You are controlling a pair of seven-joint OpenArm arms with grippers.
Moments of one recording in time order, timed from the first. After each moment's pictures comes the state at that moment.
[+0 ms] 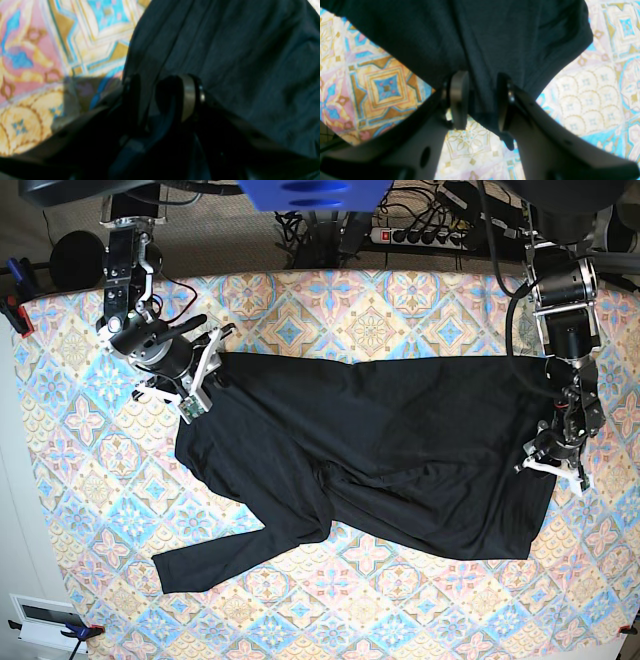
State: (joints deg) left arm -25.5 -25.1 -7.8 39.8 -30.7 -6.2 26.6; right arm -10.9 13.1 5.5 109.6 15.8 32.8 -56.4
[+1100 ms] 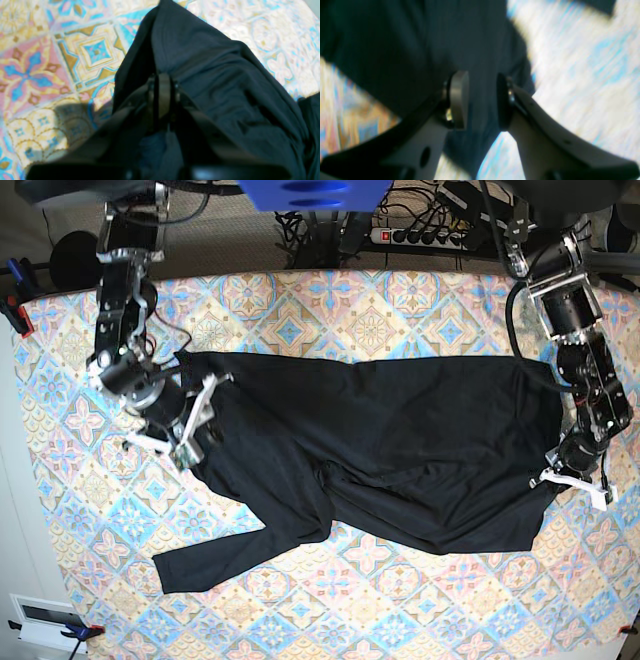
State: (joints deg) left arm -15.2 -22.4 -22.6 74.9 -31.7 -6.7 48.0; right arm 1.7 13.0 5.6 107.8 16.1 32.8 -55.4
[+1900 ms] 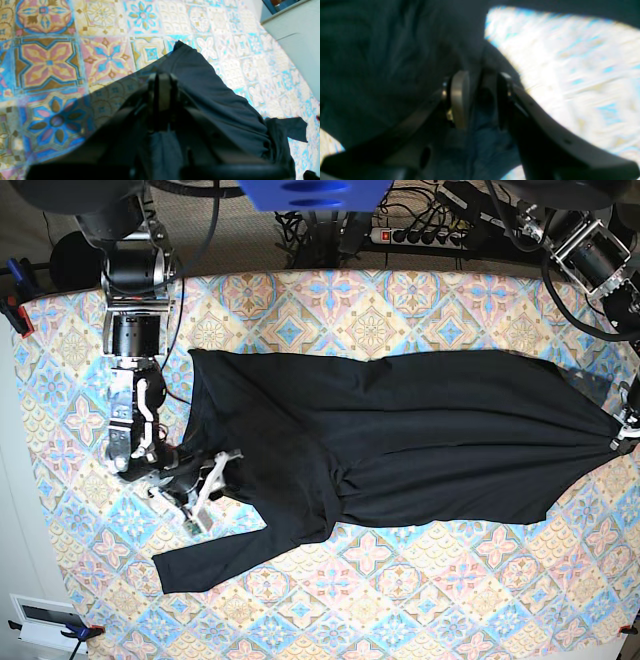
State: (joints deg) left arm -5.7 -26.3 -46.2 85.1 -45.1 -6.8 60.0; right arm 23.4 11.5 0.2 69.7 20.1 32.8 -53.6
